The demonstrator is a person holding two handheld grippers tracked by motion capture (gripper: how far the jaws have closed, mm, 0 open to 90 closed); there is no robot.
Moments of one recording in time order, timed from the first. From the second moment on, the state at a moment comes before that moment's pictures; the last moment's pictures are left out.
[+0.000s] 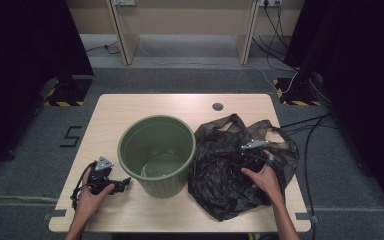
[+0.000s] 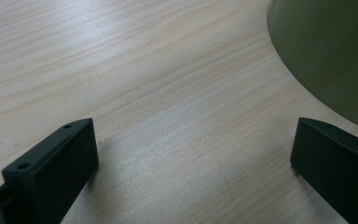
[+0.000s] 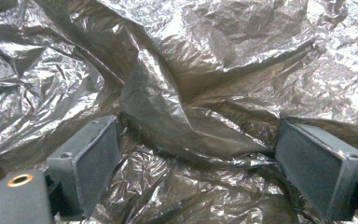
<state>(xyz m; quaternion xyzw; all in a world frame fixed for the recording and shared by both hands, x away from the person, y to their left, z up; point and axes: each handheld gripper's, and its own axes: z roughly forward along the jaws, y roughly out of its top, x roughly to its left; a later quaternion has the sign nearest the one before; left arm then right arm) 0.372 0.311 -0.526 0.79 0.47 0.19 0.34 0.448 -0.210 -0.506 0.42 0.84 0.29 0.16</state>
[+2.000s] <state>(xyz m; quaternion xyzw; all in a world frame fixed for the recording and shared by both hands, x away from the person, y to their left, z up) 0.372 0.311 -0.526 0.79 0.47 0.19 0.34 0.410 -0.225 -0.506 0.43 0.84 0.30 0.16</state>
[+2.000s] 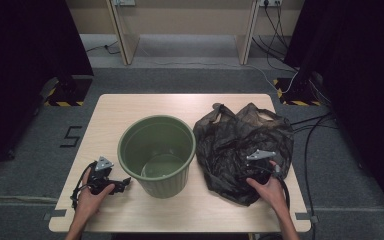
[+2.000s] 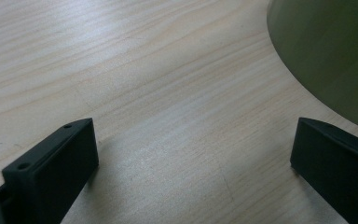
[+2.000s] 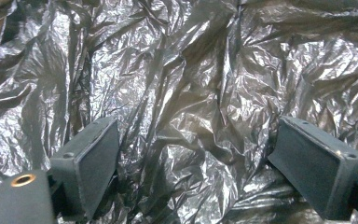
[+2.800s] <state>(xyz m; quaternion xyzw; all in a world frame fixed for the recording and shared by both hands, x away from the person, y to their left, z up) 0.372 0.311 -0.526 0.79 0.47 0.19 0.34 0.431 -0.288 -0.491 0.41 0.85 0.28 0.17</state>
